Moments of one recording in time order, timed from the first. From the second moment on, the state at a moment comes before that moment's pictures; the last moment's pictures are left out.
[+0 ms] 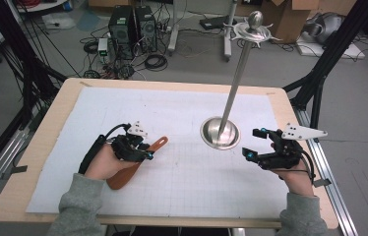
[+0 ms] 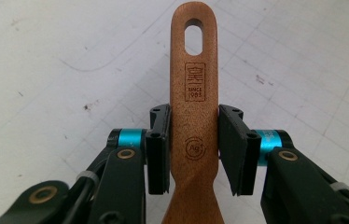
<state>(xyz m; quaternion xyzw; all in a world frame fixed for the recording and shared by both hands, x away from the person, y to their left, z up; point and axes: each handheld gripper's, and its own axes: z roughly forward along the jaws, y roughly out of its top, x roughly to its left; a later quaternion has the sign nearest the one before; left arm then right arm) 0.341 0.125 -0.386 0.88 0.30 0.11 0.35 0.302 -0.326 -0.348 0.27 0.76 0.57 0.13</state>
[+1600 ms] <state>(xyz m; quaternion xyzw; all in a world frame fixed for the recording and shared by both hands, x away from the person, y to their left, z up) 0.305 0.158 -0.325 0.81 0.28 0.20 0.48 0.309 -0.317 -0.349 0.26 0.77 0.57 0.12</state>
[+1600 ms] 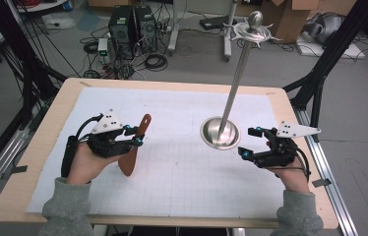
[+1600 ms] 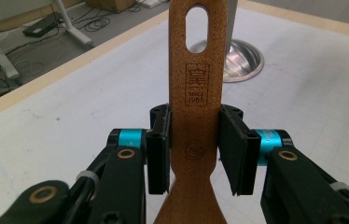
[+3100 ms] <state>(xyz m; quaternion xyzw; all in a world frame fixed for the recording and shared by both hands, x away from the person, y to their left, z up) 0.322 0.134 -0.301 0.80 0.26 0.18 0.51 0.311 -0.324 -0.346 0.25 0.76 0.59 0.11</state>
